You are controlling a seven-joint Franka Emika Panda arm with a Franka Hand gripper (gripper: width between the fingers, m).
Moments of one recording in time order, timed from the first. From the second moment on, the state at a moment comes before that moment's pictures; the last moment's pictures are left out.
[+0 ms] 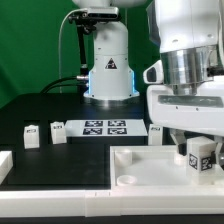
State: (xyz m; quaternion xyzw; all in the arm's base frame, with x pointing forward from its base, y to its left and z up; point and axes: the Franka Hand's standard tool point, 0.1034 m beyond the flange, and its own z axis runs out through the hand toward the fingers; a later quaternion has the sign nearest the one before) arm 0.611 0.122 0.058 -0.87 0.48 -0.04 0.09
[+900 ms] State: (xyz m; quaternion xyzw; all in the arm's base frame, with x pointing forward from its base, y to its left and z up) arm 0.629 0.130 0.069 -0.99 -0.16 -0.05 0.01
